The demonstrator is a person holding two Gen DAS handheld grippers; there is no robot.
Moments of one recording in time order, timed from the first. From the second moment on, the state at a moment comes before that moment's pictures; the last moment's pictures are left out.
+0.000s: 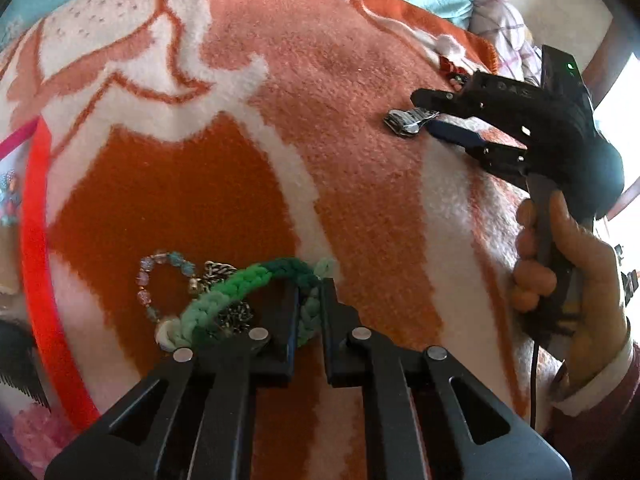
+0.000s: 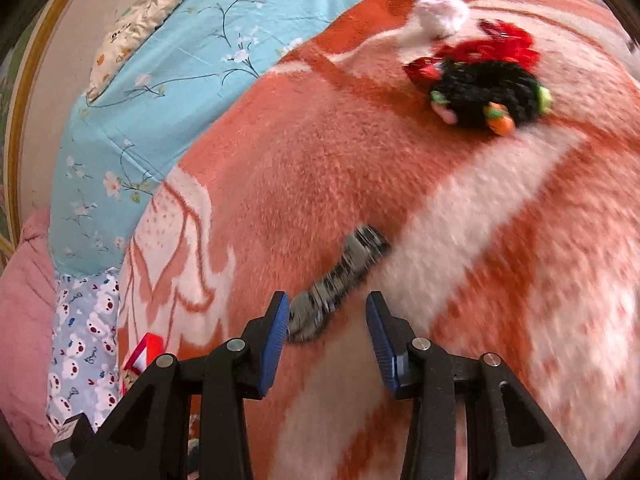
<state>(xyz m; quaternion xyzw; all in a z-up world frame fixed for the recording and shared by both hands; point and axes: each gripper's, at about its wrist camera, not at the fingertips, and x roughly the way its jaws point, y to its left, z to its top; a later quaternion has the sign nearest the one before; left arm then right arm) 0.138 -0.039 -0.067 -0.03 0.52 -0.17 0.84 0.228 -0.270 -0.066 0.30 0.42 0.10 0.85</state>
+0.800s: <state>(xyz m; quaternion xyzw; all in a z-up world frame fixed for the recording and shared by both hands) 0.083 0.036 0.012 -0.11 0.44 -0.15 0.88 0.173 -0.232 0.007 0.25 0.36 0.20 0.87</state>
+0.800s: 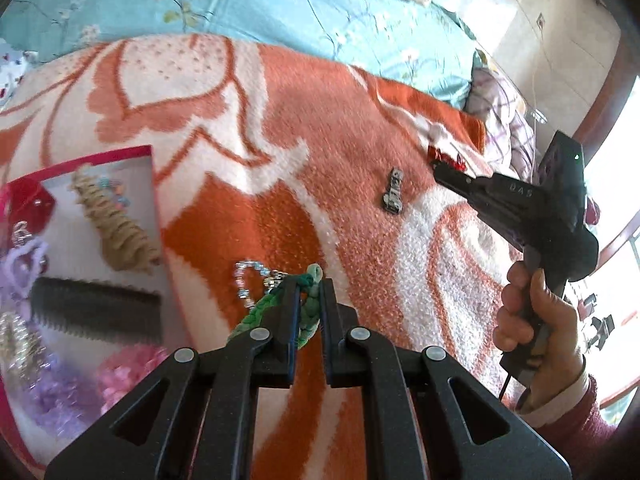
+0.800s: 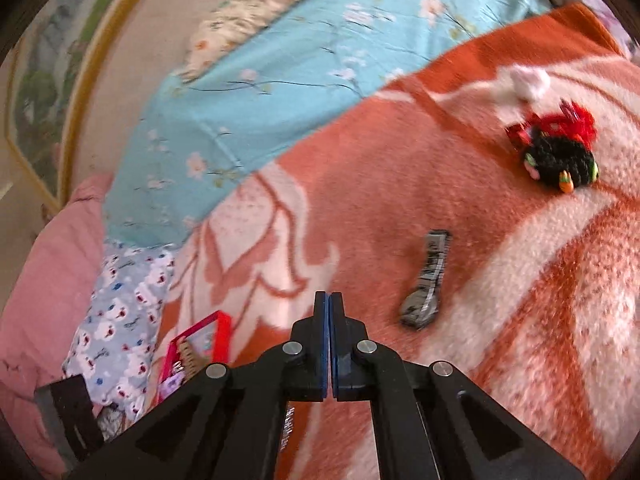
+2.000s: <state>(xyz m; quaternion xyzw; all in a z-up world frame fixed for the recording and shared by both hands) 0.024 0.133 0.028 -0.18 0.40 -0.07 0.90 0.156 -0.171 0.017 0.19 0.39 0.22 0.87</state>
